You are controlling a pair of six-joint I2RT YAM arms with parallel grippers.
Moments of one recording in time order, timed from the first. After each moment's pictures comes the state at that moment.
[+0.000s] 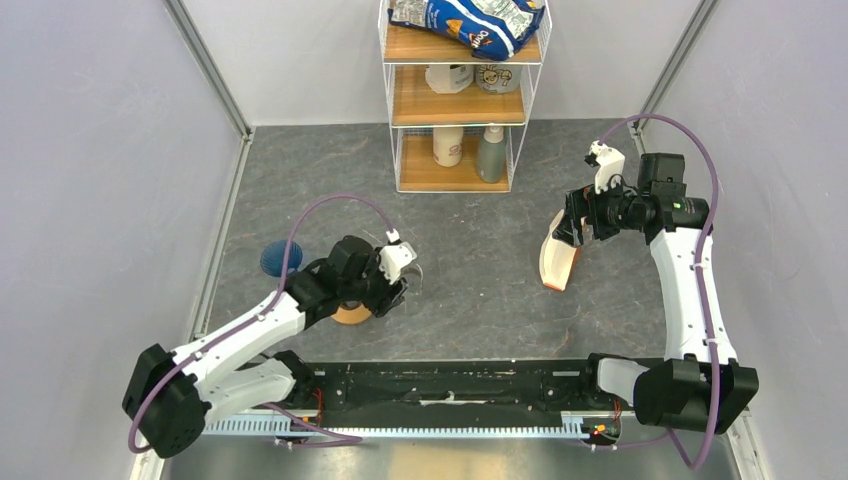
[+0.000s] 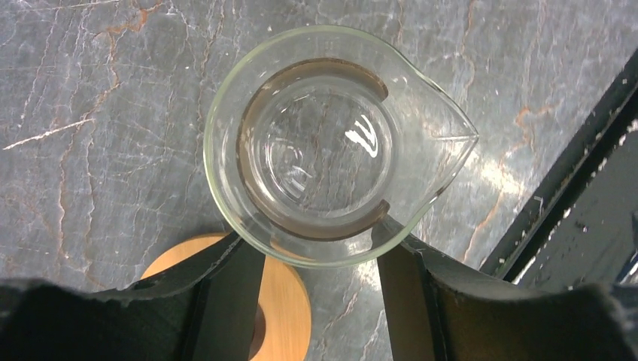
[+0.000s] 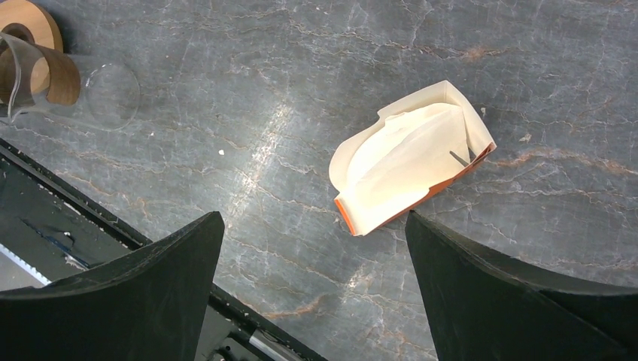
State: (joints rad) left arm -0.70 0.99 0.61 -0.39 0.20 0.23; right arm -0.14 1.19 1.23 -0.97 -0.60 -0.37
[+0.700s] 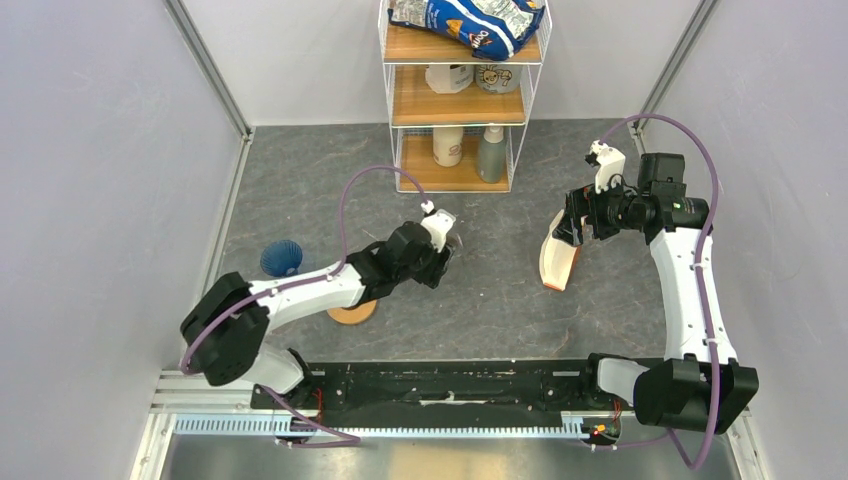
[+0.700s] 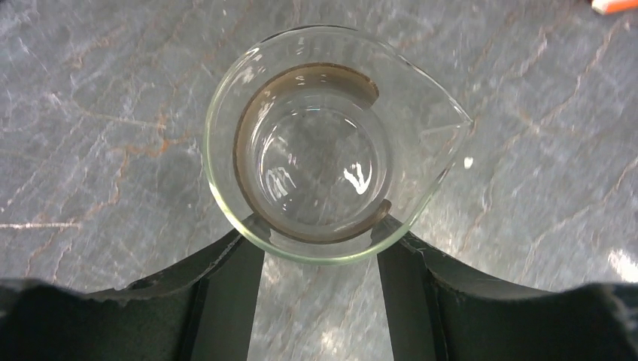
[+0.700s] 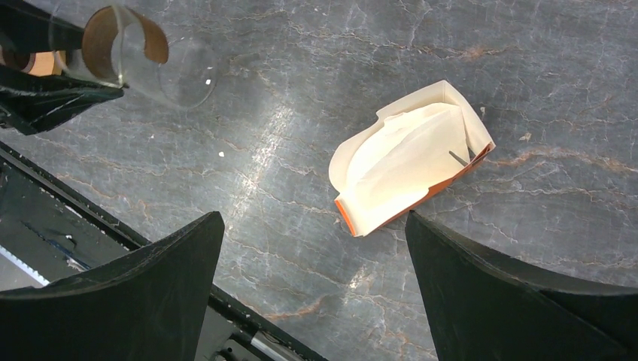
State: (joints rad) left arm -0.87 1.43 0.80 -0.04 -0.13 -0.13; right arm -0.14 1.19 1.23 -0.96 -0.59 -0.35
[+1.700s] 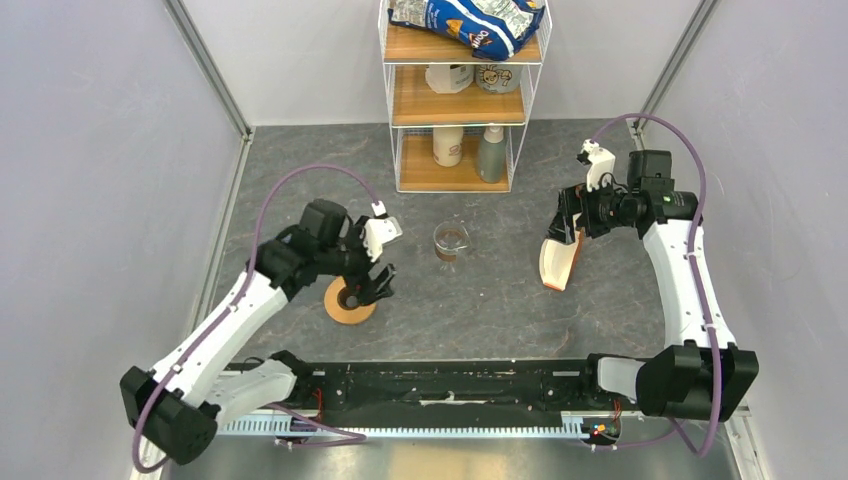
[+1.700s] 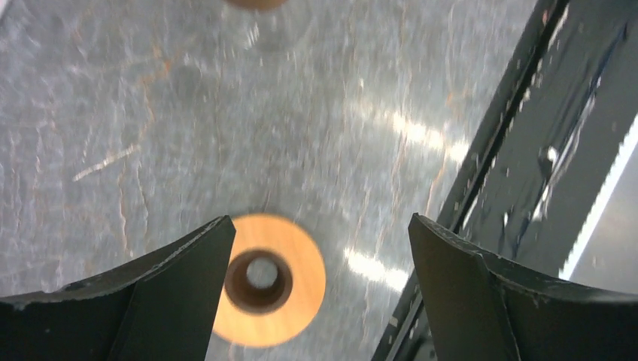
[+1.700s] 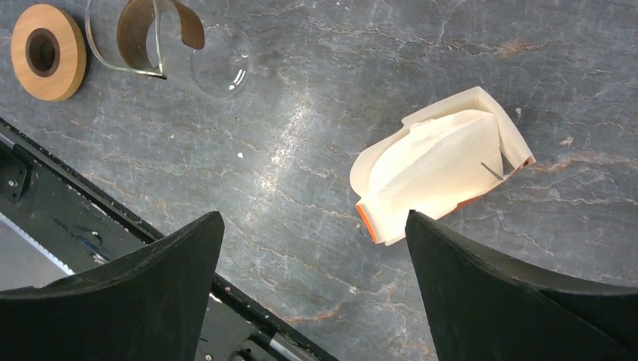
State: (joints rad) left arm -0.59 1.01 0.91 -0.67 0.41 0.33; right arm -0.10 1.24 1.22 -0.94 -0.60 -0.30
